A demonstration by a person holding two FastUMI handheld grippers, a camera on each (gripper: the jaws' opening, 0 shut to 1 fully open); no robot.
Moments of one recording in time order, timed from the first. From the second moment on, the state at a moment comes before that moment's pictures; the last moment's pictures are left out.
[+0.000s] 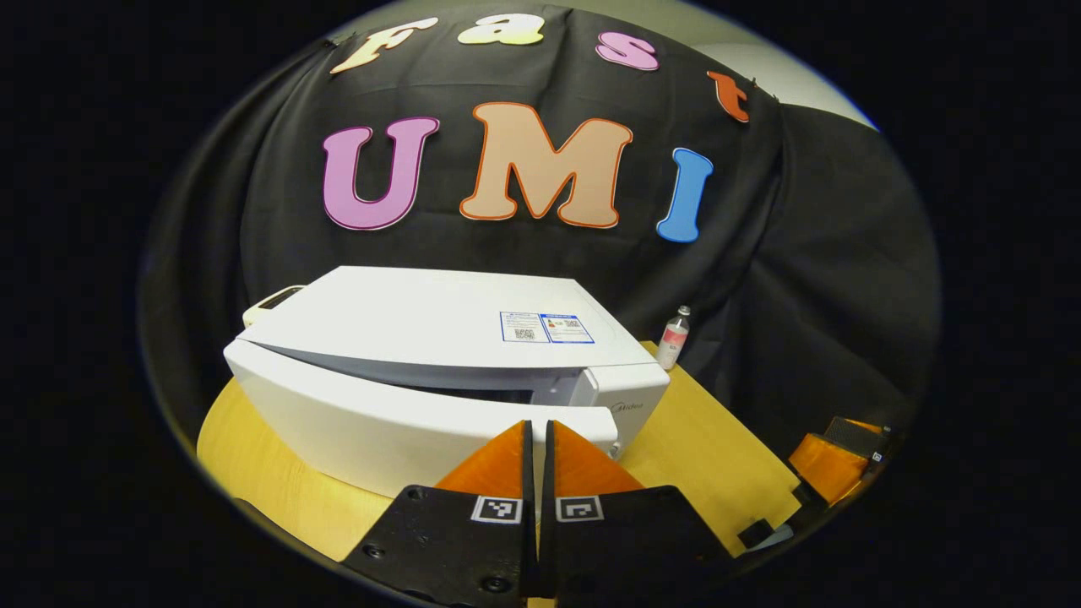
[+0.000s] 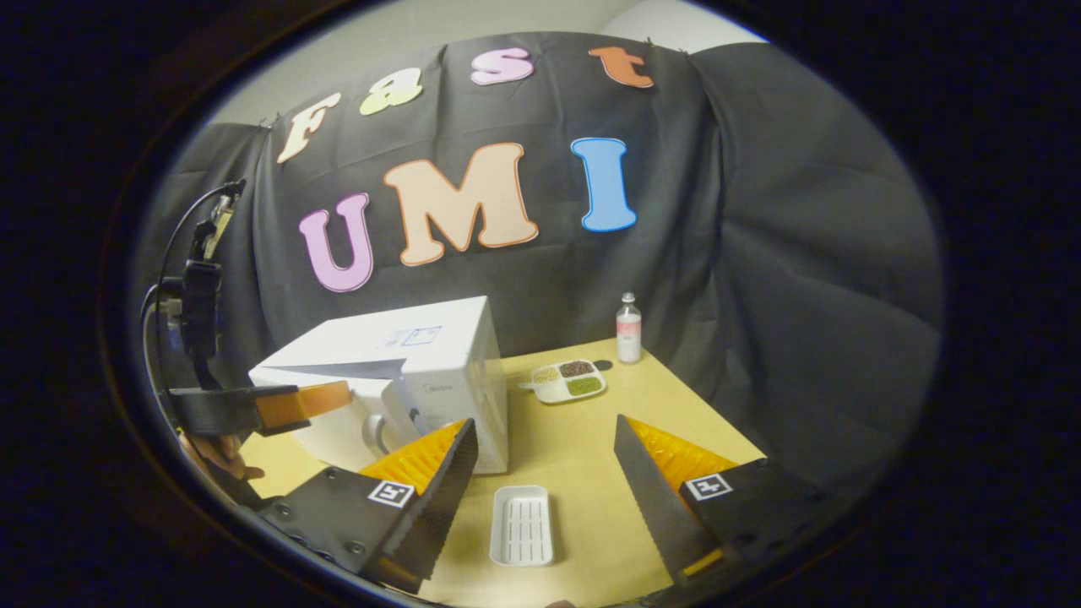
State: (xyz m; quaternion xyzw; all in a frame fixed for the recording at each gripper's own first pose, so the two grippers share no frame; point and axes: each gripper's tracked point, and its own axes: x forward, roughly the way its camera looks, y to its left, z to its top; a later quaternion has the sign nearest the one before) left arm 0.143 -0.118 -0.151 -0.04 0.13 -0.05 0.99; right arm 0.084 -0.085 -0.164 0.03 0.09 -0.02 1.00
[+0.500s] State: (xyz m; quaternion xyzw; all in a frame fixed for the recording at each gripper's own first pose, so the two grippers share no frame) left arm 0.166 -0.112 -0.153 -0.05 0.13 -0.03 0.99; right arm 0.093 -0.087 -0.160 0.04 0.08 -0.02 1.00
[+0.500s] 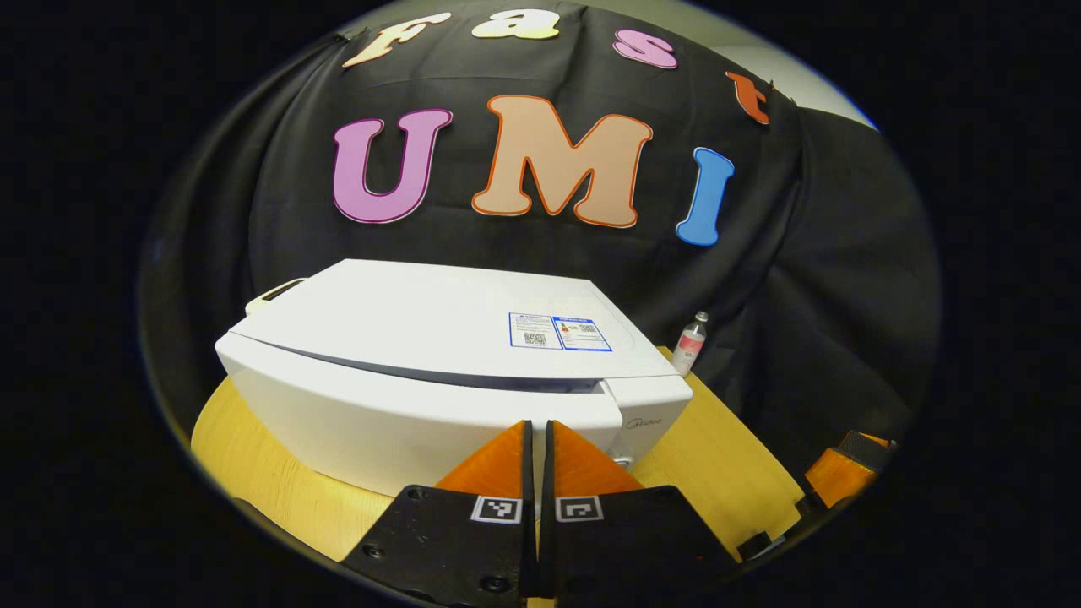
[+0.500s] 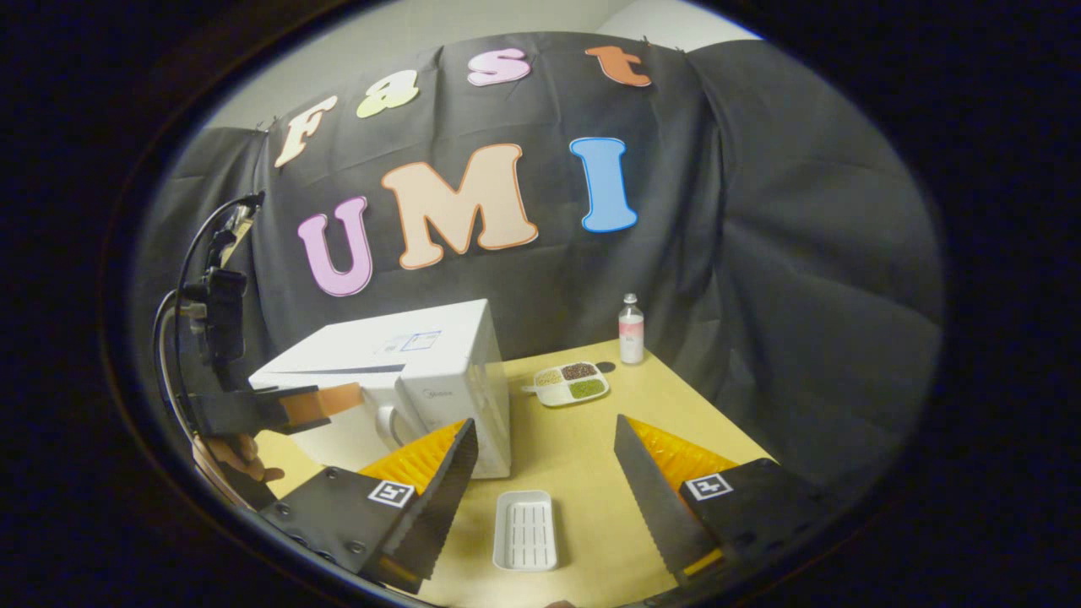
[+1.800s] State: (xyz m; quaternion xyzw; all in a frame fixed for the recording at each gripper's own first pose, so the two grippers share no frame) left arm 0.179 -0.109 -0.147 -0.06 0.08 0.00 0.99; right arm 0.105 -0.091 -0.160 0.03 0.07 -0.02 1.00
